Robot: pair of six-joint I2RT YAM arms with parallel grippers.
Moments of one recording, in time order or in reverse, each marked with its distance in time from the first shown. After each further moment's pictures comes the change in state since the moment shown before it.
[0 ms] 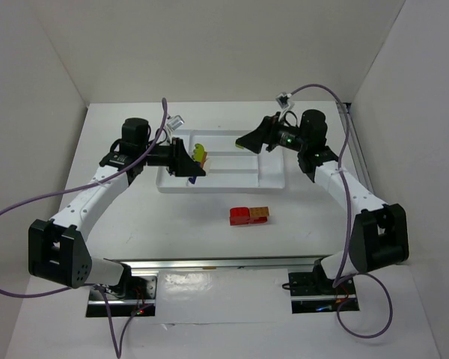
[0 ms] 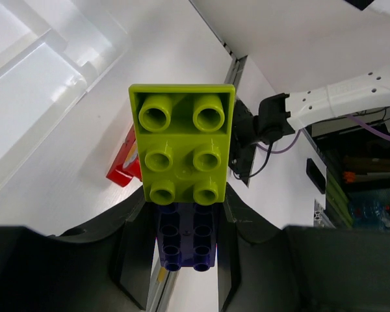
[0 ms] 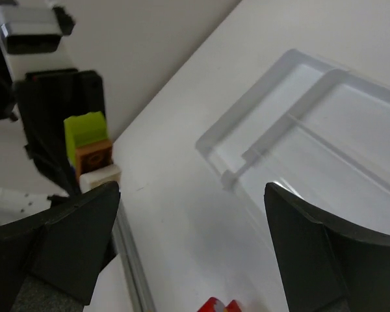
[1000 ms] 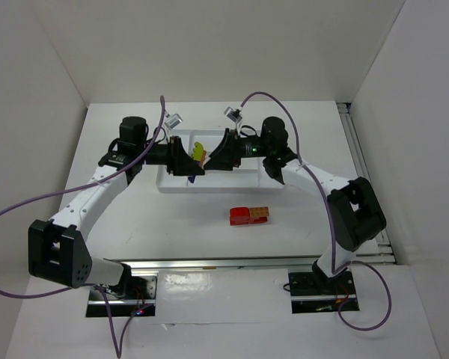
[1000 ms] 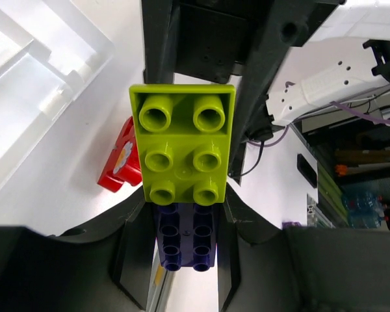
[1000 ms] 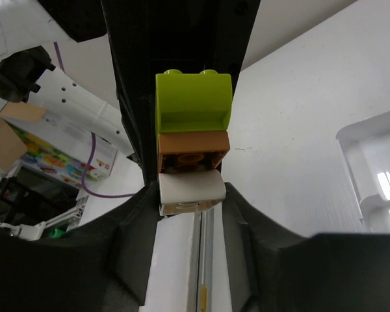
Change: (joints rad) left arm 0.006 0.000 0.000 0.049 0.066 -0.022; right arm 0.279 0.220 0.043 0.339 -0.319 0.167
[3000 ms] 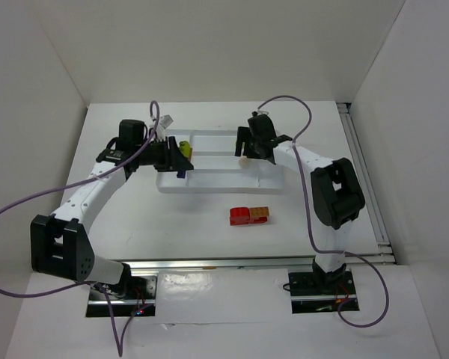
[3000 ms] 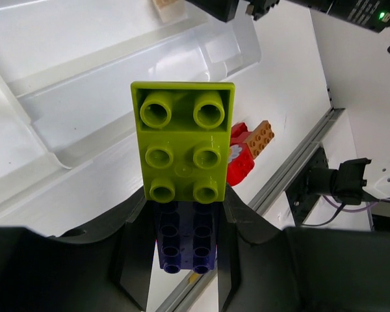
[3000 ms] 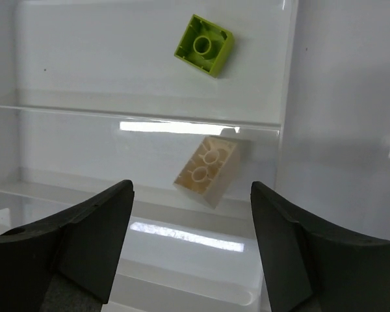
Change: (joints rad) left arm 0.061 0.036 0.027 -0.212 -0.429 0.026; right arm -0.067 0.249 0.261 -0.837 1.197 -0.228
